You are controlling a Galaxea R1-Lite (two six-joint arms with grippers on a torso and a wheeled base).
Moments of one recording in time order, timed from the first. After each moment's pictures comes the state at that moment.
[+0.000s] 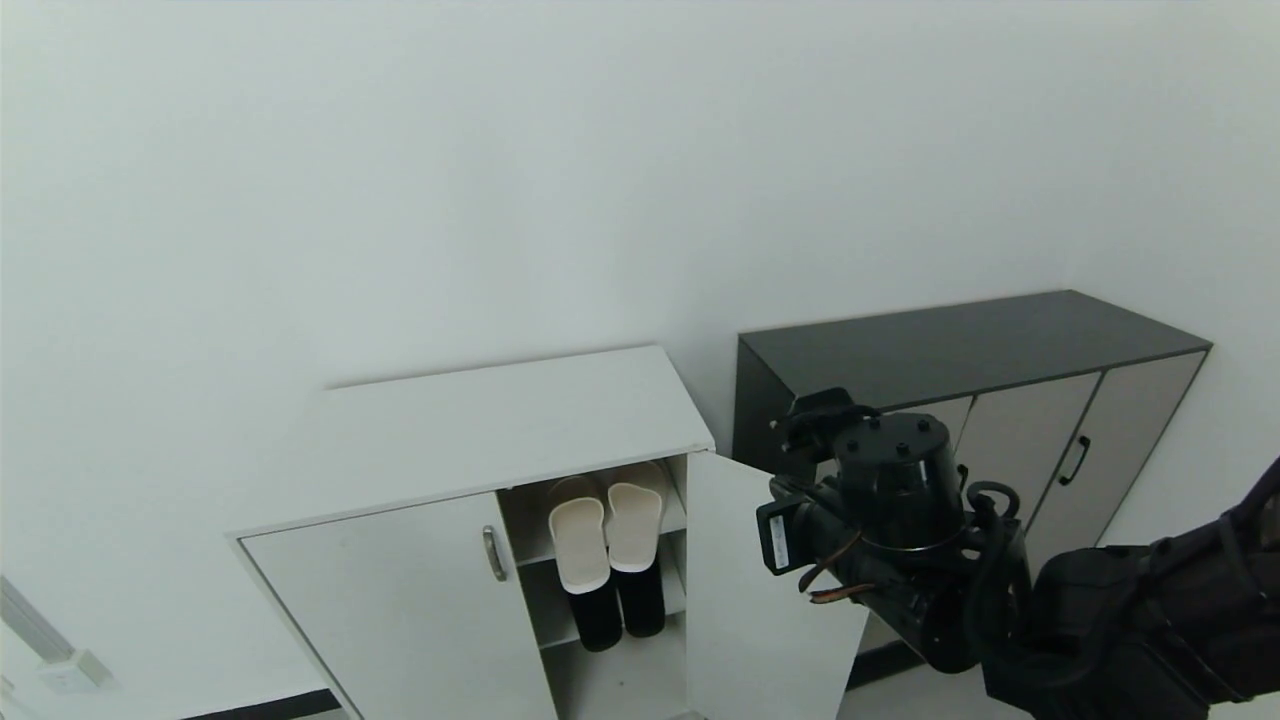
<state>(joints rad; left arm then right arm) 0.00 0.00 0.00 0.00 0.02 -0.09 0.82 1.88 -0.83 -0.70 -0.48 0.13</state>
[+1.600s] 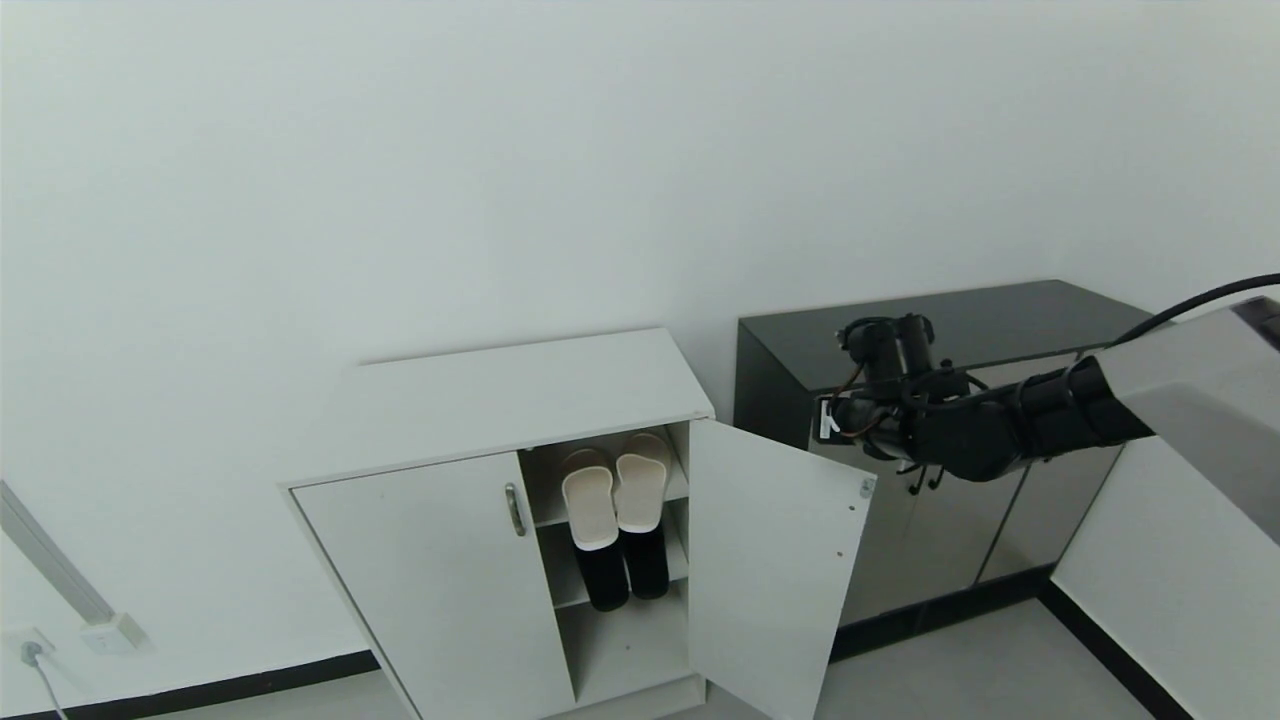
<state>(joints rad) 0.00 0.00 0.00 0.00 0.03 -0.09 0.43 2.20 -1.44 -0.25 -0.28 0.28</state>
